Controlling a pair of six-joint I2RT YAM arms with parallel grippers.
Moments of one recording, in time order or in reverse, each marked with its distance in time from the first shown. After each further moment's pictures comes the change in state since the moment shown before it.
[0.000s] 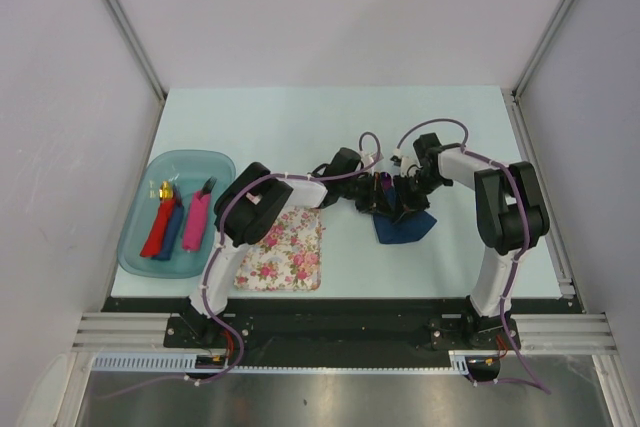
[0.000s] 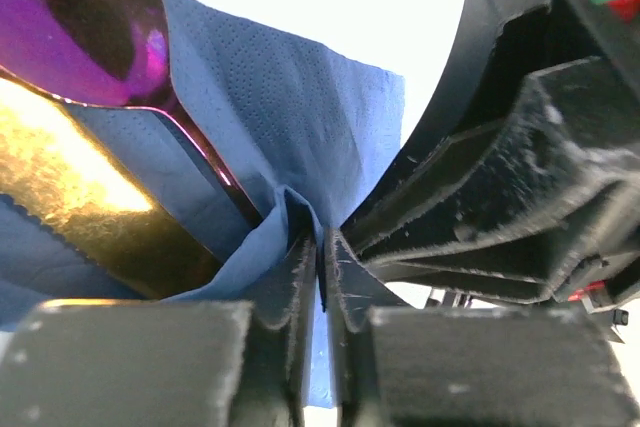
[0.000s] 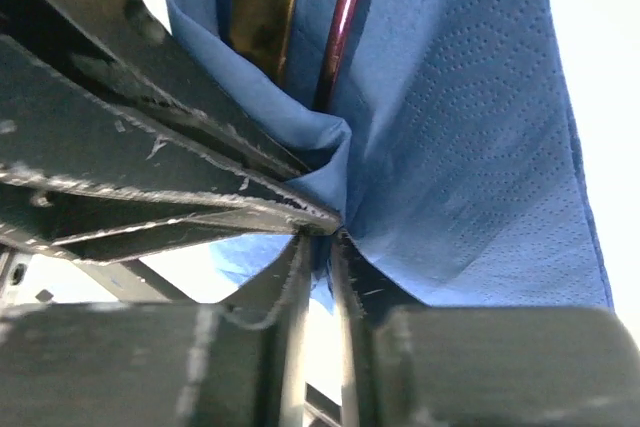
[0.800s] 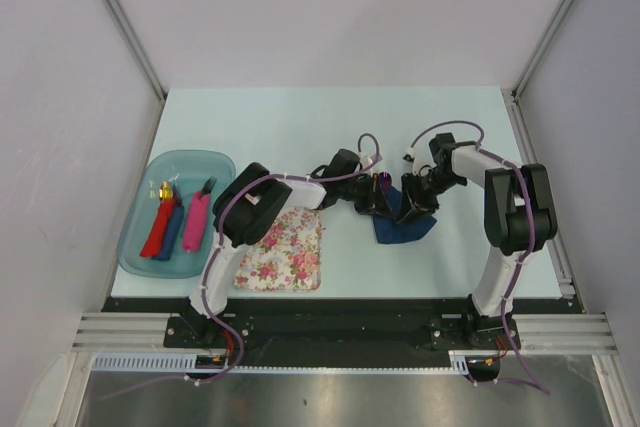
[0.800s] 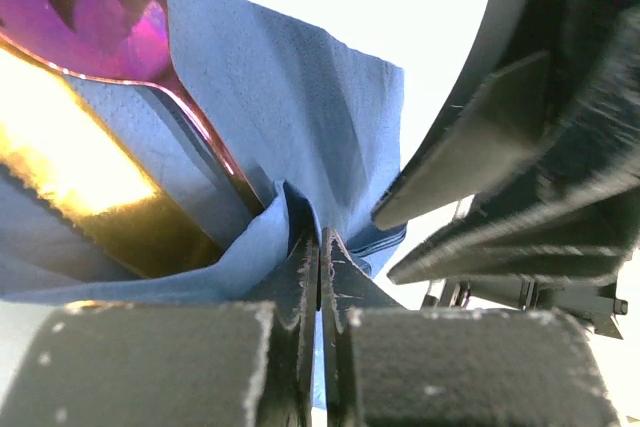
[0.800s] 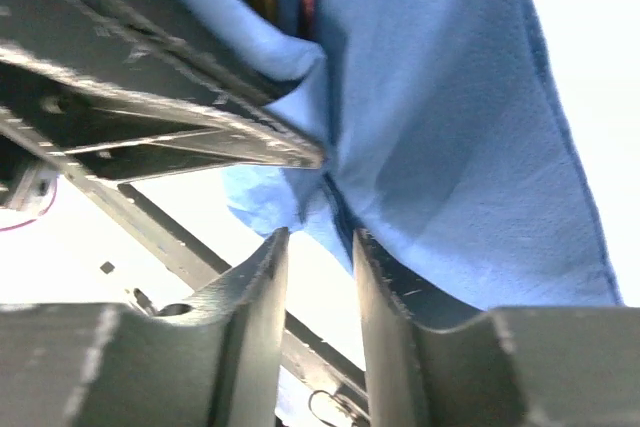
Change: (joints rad) left arm 0.000 -0.013 -0.032 0.025 -0.002 -0.009; right arm -0.085 -0.010 -0.001 -0.101 -0.101 -0.026
